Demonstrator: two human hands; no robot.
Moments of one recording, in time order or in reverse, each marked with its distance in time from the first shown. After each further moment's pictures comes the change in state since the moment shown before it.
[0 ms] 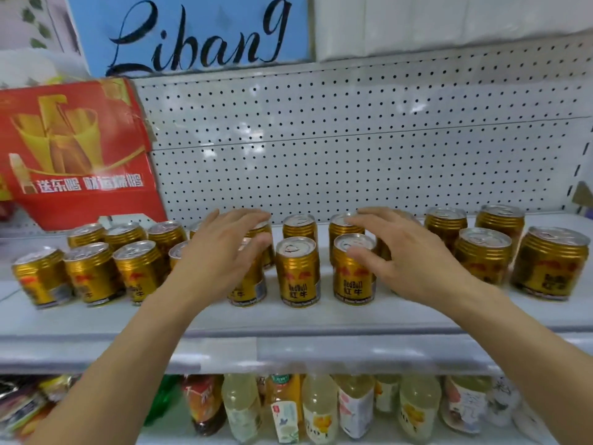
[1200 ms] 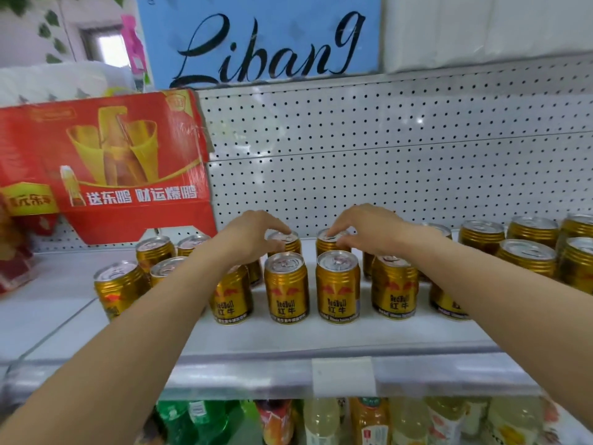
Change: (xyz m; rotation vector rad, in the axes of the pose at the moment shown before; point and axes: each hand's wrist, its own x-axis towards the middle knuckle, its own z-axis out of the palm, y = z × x) left_hand 0.048 -0.156 -0.028 -0.037 -0.287 -0.037; right_hand 0.147 -0.104 0.082 -0.105 -0.295 0.014
